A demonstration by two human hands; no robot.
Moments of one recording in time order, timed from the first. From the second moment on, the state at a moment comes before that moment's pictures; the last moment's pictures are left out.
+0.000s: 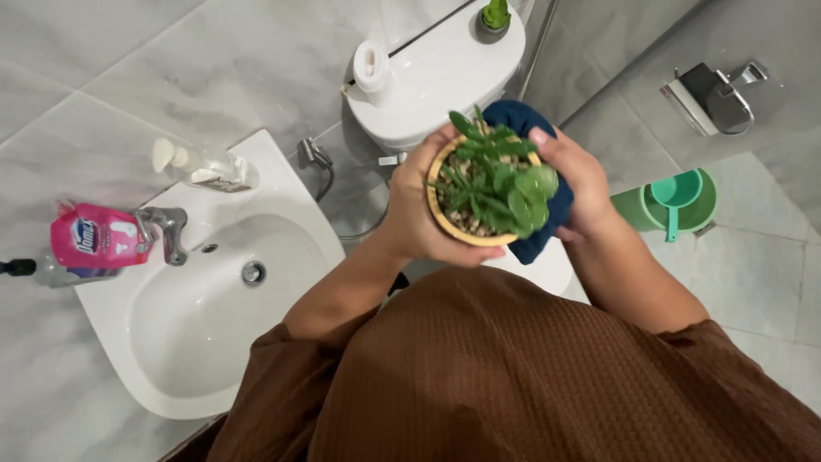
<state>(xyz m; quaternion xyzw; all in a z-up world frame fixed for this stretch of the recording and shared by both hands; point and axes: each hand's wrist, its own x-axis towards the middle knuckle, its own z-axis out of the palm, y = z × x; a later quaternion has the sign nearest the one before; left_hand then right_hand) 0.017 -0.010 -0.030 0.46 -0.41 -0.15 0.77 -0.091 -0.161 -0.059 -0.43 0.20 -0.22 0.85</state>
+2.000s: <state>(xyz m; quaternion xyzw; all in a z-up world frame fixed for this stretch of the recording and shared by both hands) 0.013 -0.021 0.003 0.69 -0.48 -0.08 0.53 -0.105 -0.143 -0.074 -0.27 0.11 -0.21 0.93</state>
